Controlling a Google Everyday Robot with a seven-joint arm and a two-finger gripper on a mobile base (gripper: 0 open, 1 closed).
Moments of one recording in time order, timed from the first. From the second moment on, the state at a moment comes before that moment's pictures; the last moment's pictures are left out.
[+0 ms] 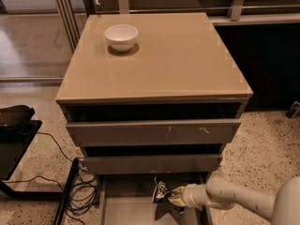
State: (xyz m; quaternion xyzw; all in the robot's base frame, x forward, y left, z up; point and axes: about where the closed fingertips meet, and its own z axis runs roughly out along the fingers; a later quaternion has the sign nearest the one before) arm 0.487 -0.108 0.240 -0.47 0.79 0.26 0.28
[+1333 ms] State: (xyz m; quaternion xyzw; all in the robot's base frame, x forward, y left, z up) arm 0.521 -0.099 0.153 -0.41 0.79 0.28 0.36
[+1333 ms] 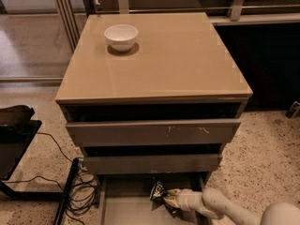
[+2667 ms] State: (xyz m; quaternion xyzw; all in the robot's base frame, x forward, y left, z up) arm 0.523 -0.099 0.152 -0.41 0.79 0.28 0.36
